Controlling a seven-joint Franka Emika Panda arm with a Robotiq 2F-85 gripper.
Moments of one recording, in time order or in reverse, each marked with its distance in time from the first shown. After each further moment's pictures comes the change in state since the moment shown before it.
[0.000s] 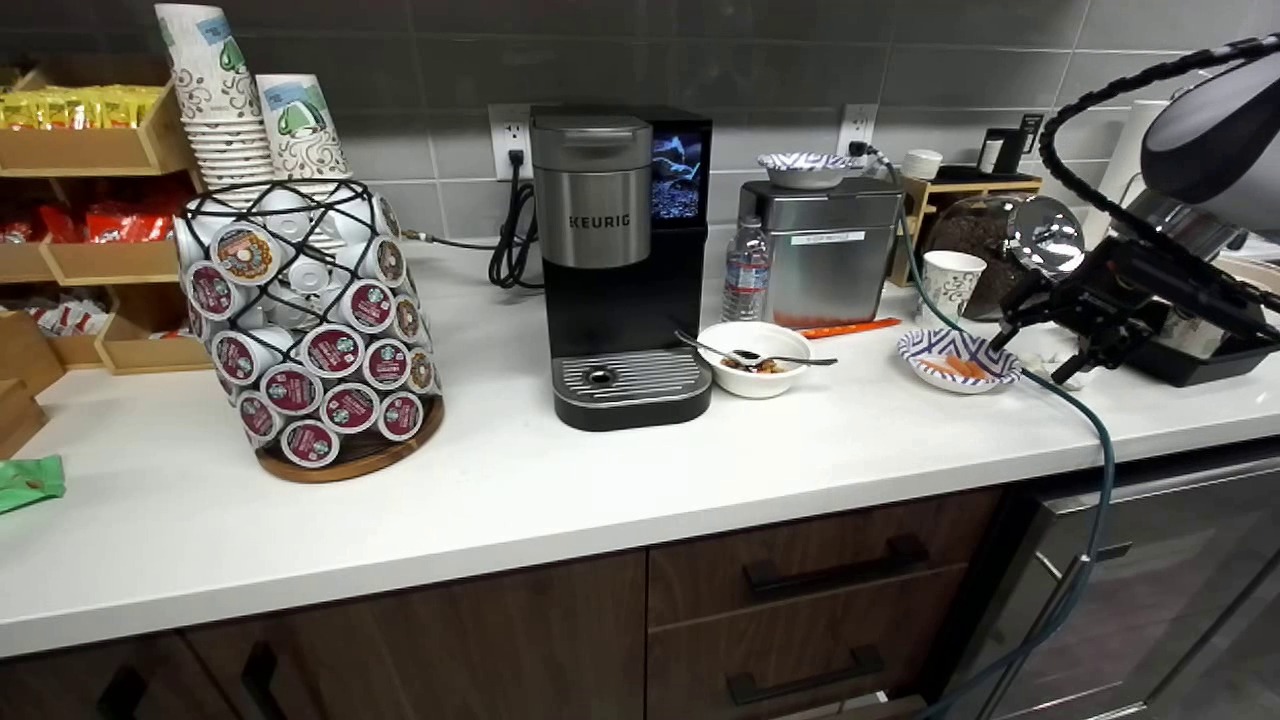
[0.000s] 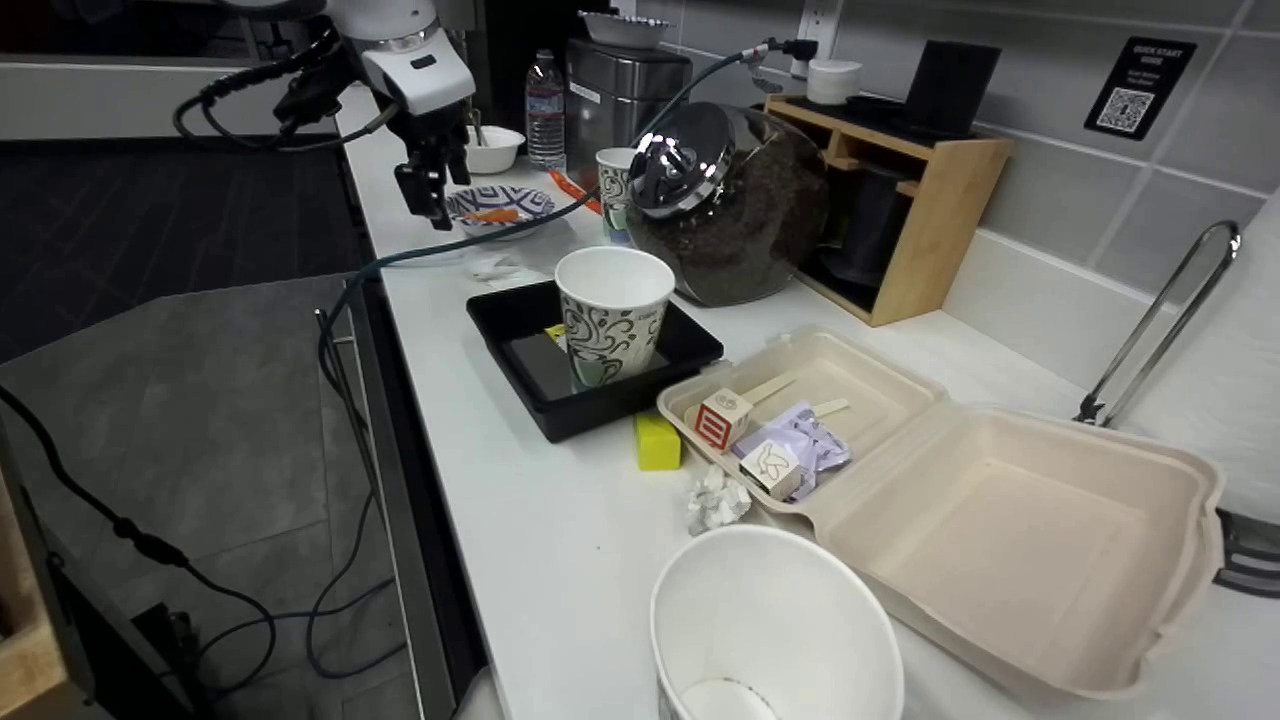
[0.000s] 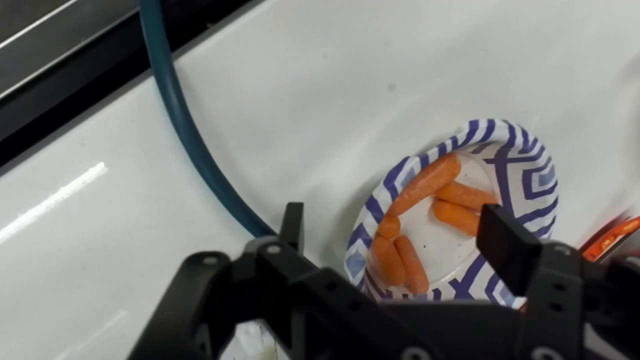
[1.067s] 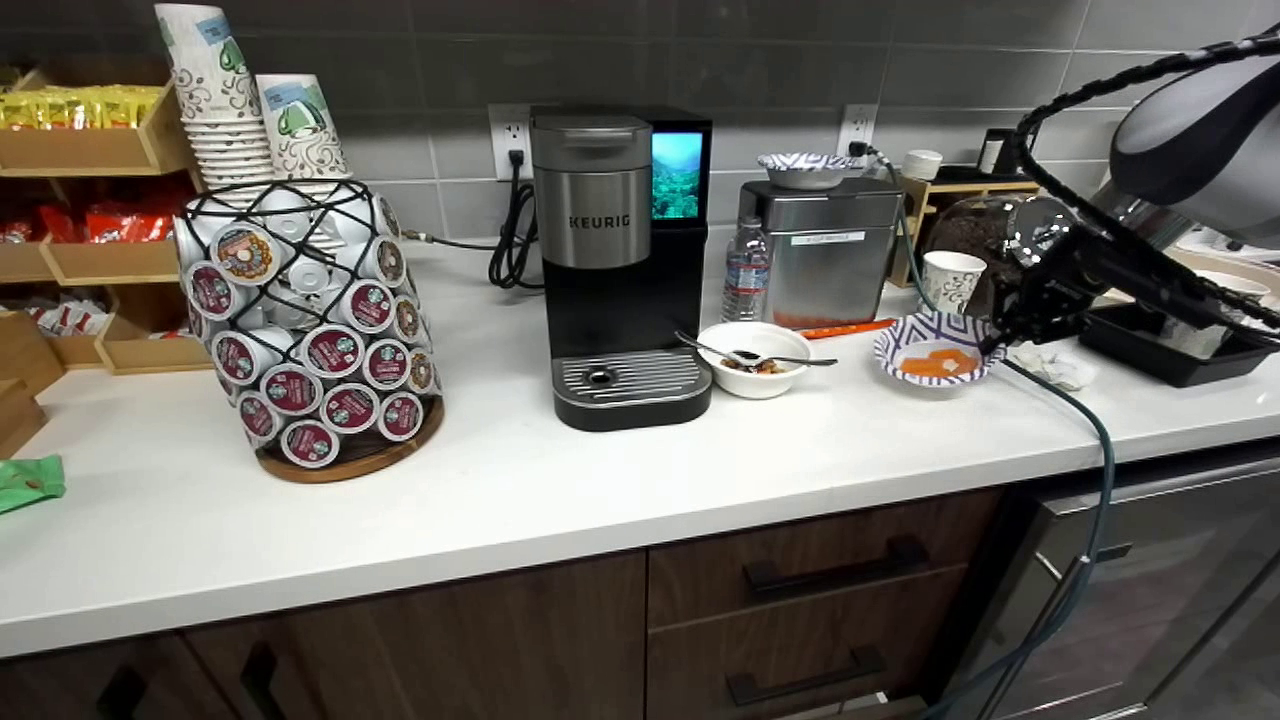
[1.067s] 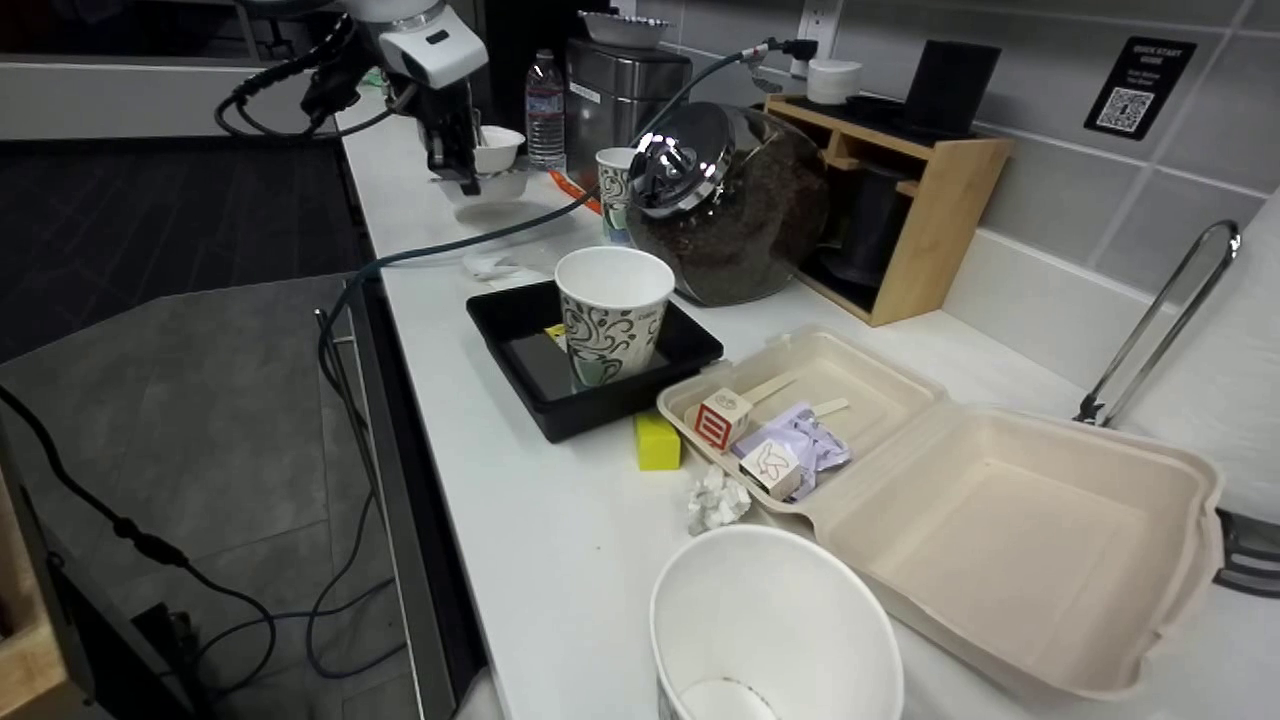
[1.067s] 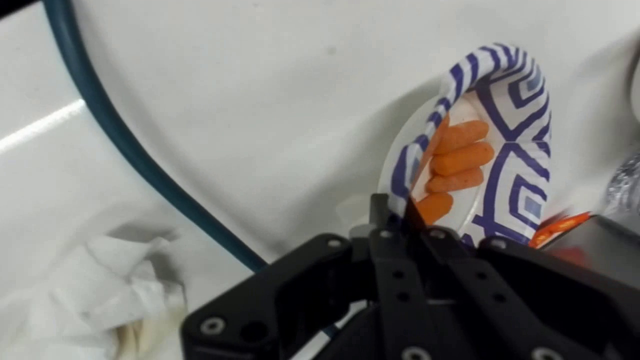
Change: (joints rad) arm 0.010 0.023 0.059 0.047 -0.052 0.094 -0.017
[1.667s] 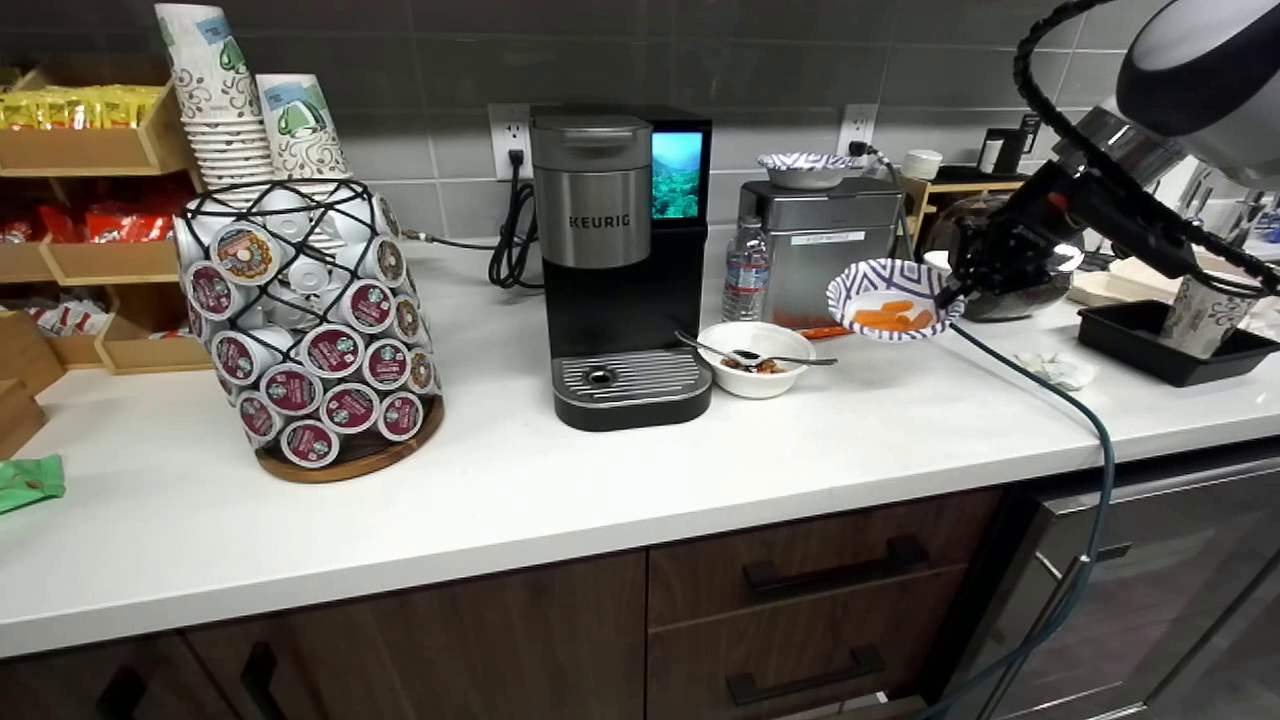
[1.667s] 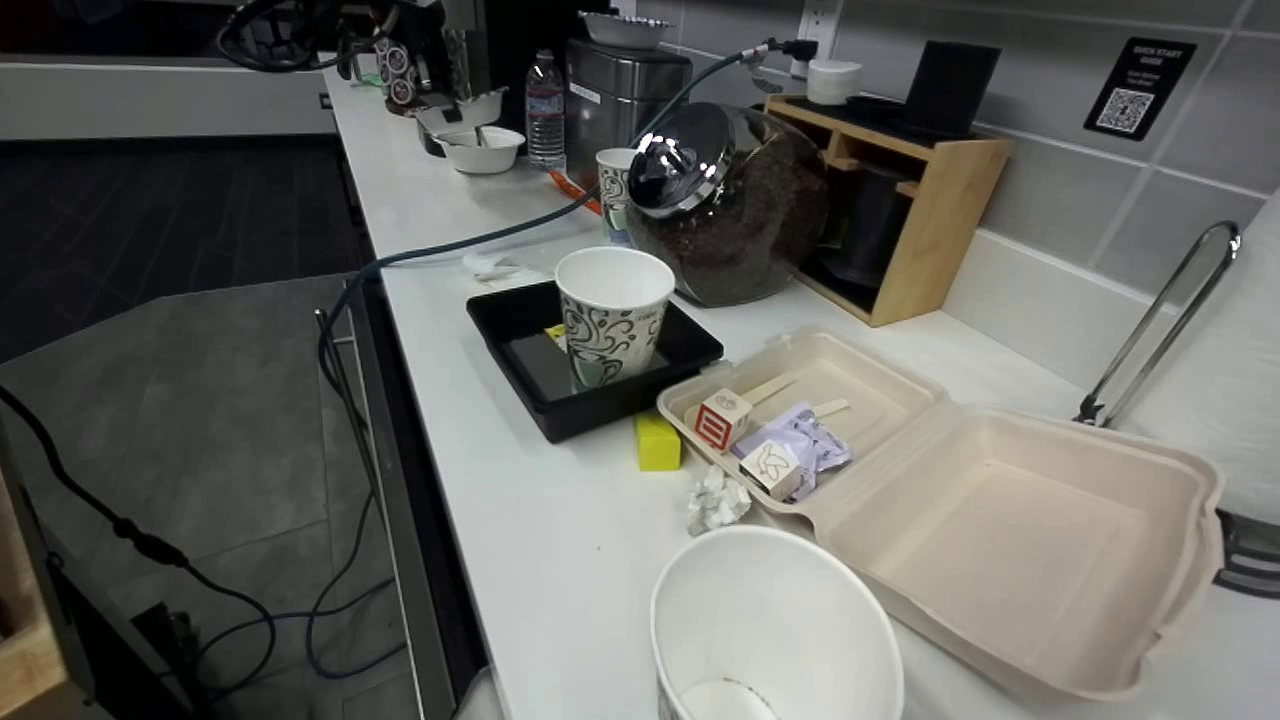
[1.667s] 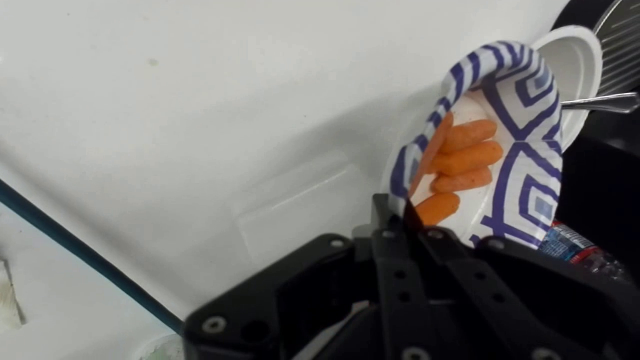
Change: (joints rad) arm 0.052 -0.082 0.064 0.048 -0.020 -0.038 0.016
